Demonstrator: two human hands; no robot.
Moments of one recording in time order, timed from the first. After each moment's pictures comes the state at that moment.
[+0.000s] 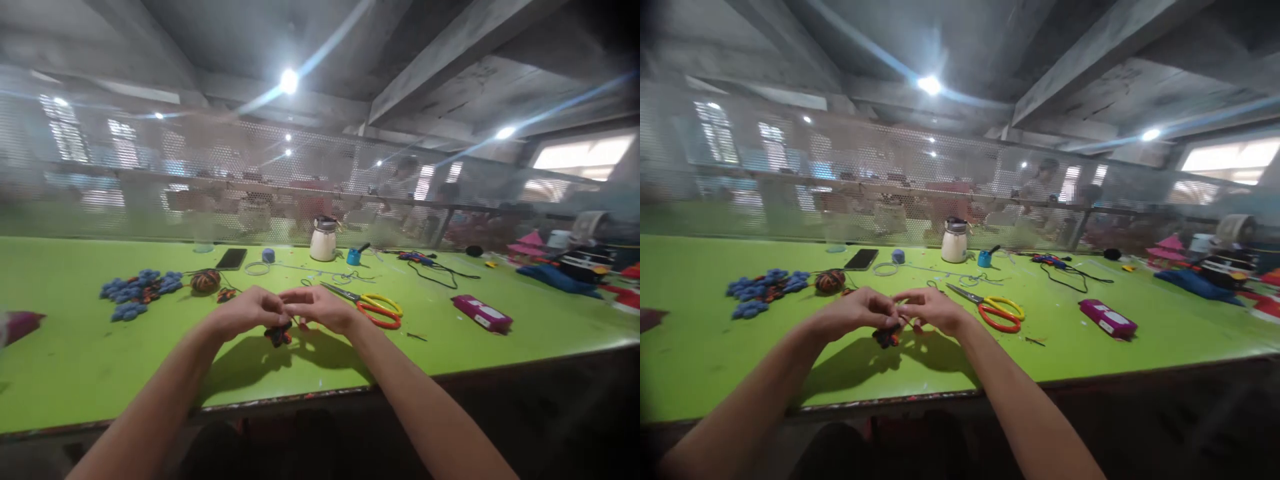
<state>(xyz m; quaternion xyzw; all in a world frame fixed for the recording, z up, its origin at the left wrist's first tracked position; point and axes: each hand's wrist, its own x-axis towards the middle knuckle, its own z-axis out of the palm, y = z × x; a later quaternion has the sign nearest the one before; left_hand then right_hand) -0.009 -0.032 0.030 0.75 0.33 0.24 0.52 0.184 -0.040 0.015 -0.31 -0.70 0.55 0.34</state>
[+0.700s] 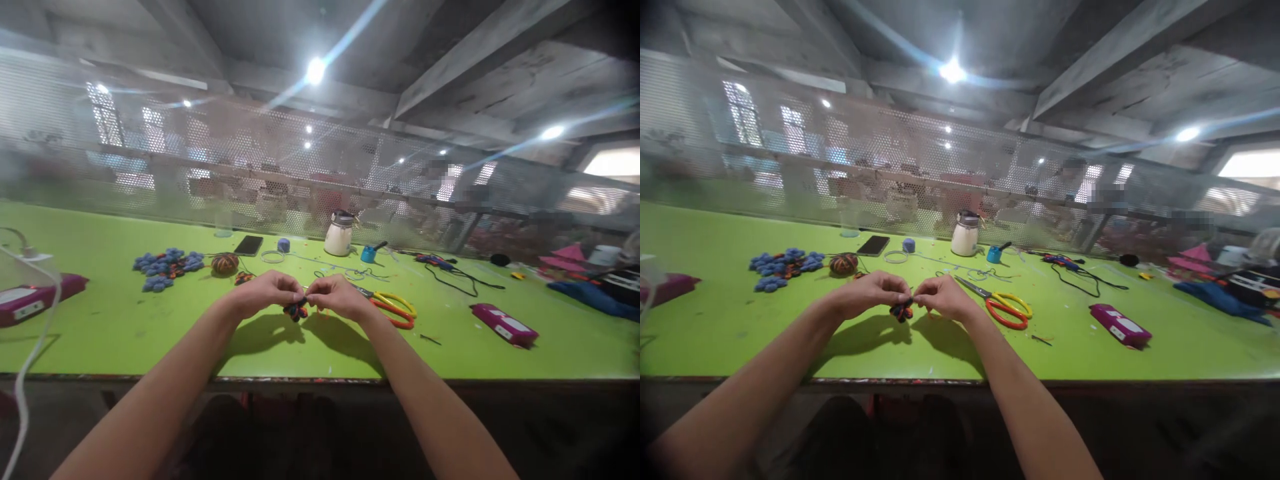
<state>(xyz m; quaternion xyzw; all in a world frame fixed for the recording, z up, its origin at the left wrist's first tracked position) -0.010 -0.024 0.023 0.73 0.30 0.28 0.54 0.192 -0.029 0.011 -0.40 -0.76 0.39 0.35</state>
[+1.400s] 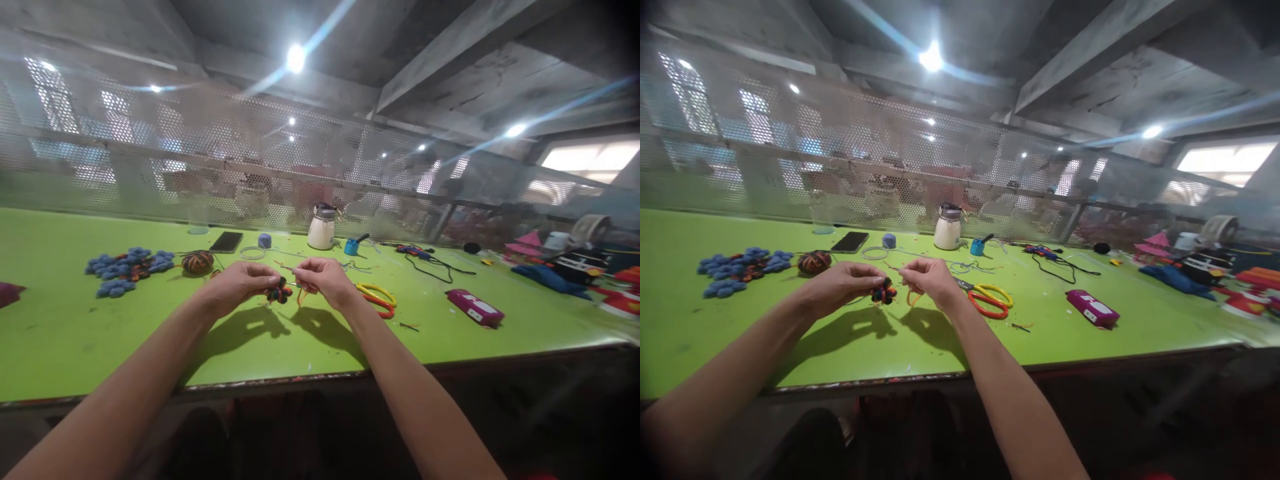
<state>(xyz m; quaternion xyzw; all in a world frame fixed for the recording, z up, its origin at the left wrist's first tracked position) -0.007 -0.021 0.023 0.64 0.35 0.38 0.57 0.193 -0.028 0.020 -0.35 -0.62 0.48 0.51</state>
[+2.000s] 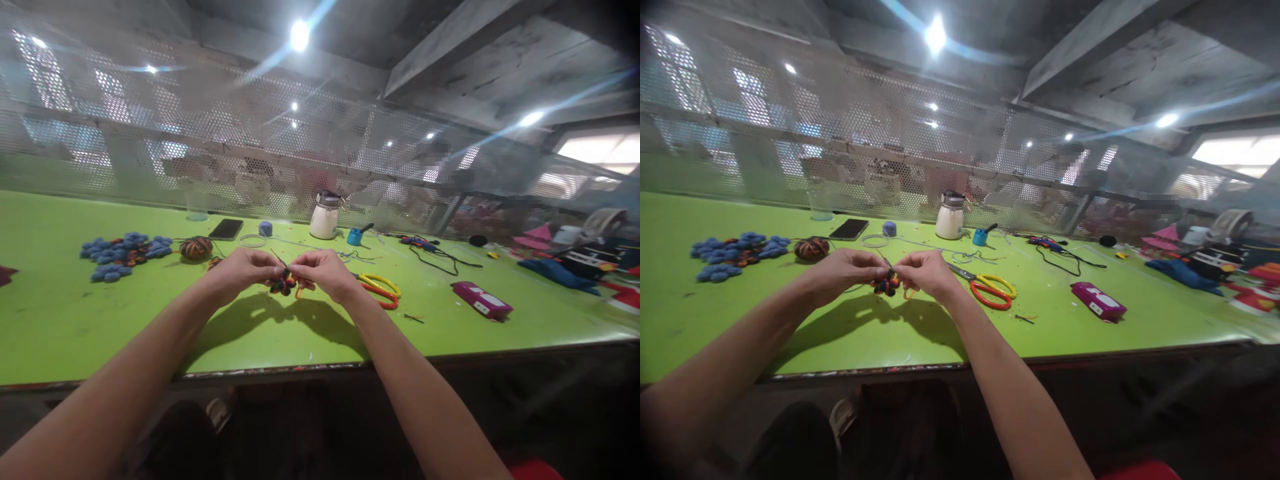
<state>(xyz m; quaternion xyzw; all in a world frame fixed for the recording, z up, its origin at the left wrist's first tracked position) -0.003 -0.018 0.021 0.68 0.34 0.38 0.52 0.187 -0.030 0.016 -0.37 -0.67 0.45 0.46</state>
